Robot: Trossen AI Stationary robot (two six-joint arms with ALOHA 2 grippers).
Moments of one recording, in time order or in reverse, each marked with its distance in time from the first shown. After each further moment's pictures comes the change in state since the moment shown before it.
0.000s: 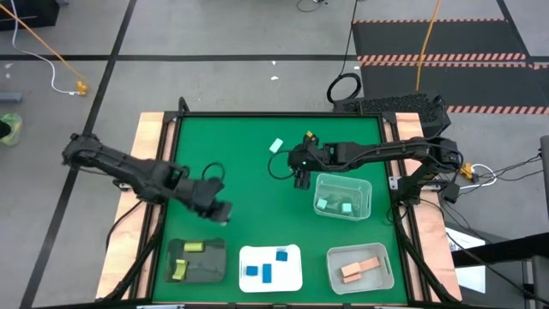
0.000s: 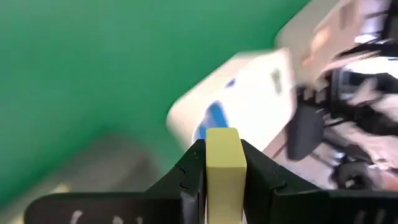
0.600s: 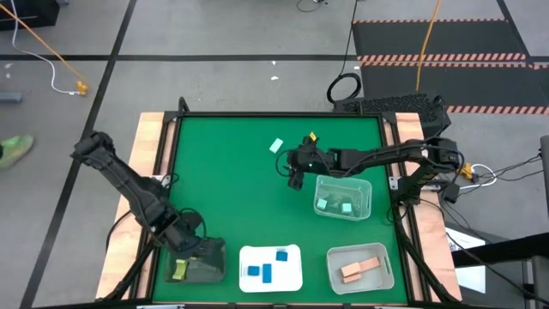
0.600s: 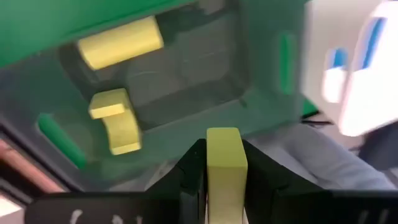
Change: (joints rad) left arm -0.415 0.126 -0.001 -0.160 0.031 -0.598; right arm -0.016 0.001 -0.210 0.466 -0.003 0.057
